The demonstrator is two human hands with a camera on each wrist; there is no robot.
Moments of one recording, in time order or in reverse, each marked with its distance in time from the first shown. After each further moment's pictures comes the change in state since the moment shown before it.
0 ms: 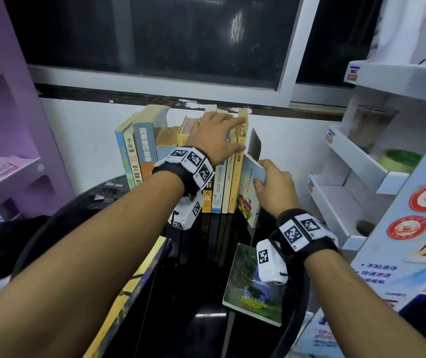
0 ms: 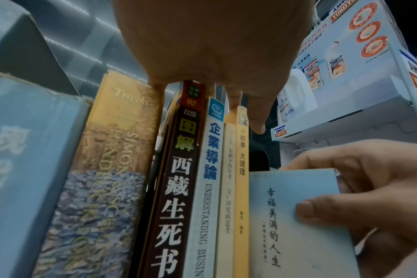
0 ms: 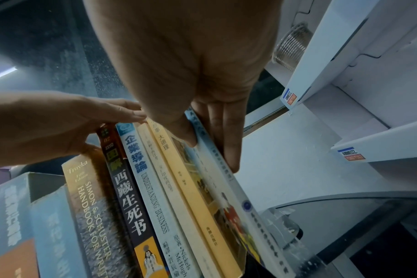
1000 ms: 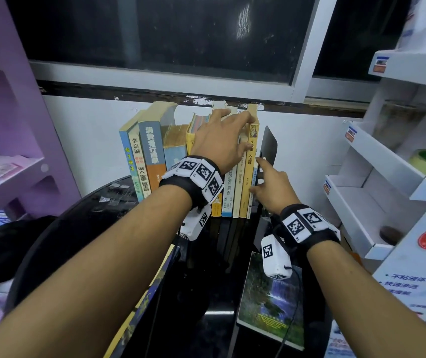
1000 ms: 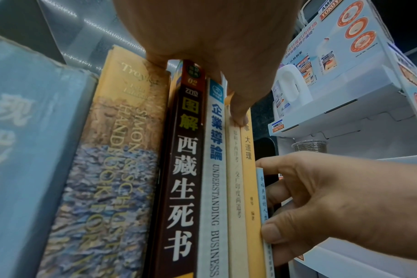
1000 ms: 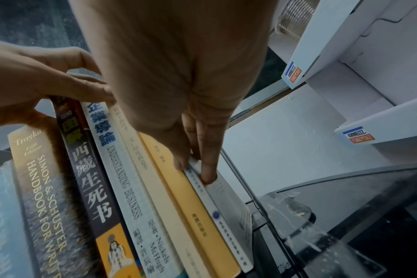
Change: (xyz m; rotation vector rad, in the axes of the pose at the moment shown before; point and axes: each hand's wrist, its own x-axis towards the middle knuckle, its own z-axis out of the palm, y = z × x) left_hand -0.013 0.004 -0.002 0.029 0.123 -0.040; right_hand 0.042 0.005 0.042 0.222 -0.211 -0.001
